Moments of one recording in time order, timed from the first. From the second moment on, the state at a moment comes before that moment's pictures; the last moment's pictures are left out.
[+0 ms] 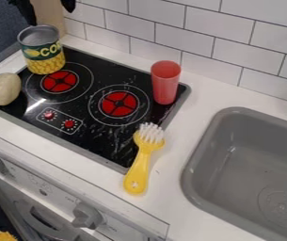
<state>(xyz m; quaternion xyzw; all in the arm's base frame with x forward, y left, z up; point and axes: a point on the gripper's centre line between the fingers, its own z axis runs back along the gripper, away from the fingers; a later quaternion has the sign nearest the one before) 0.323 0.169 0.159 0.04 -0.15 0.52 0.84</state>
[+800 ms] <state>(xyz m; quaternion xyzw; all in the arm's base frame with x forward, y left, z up) 0.279 0.114 0.149 0.04 -0.14 0.42 0.90</state>
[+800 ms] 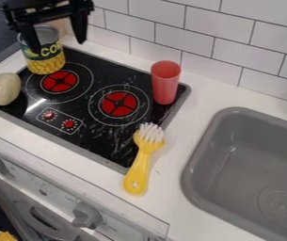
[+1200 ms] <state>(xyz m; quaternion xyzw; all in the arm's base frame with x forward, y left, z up) 0.237 0.046 0.131 0.04 -0.15 0.23 0.96</state>
